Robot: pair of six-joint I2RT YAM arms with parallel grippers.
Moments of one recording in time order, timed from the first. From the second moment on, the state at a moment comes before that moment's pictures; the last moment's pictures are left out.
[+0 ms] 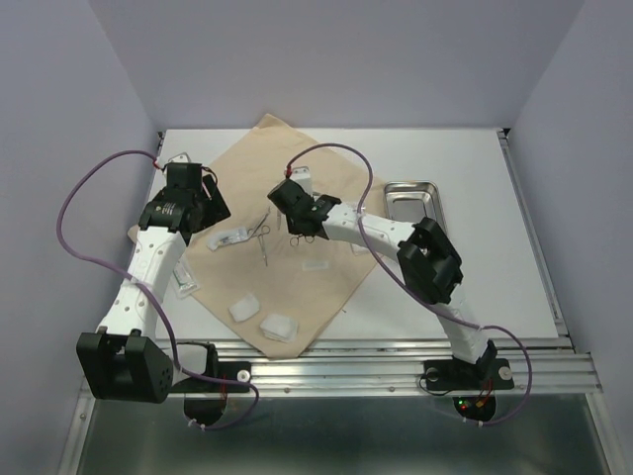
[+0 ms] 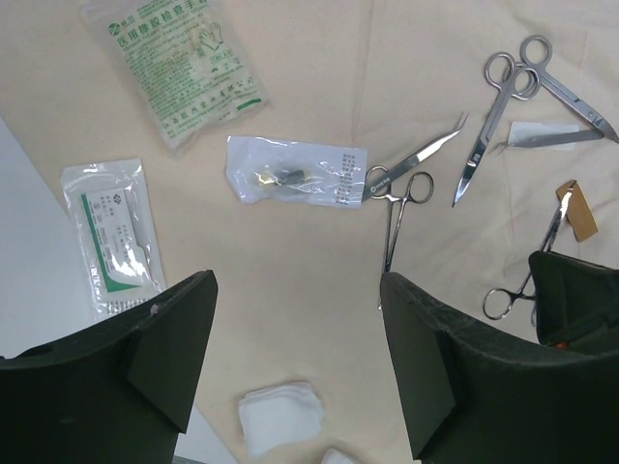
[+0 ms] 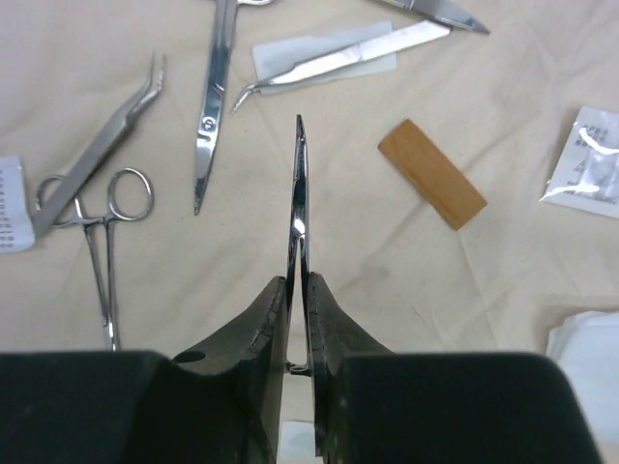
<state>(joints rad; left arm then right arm) -0.10 1.21 1.14 -0.76 -0.21 -0.47 0.91 2.23 1.86 -0.54 0.50 0.56</state>
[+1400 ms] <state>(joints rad) -0.10 1.23 1.12 -0.73 -0.16 -0.50 0.30 1.54 0.98 -0.20 0.32 0.27</state>
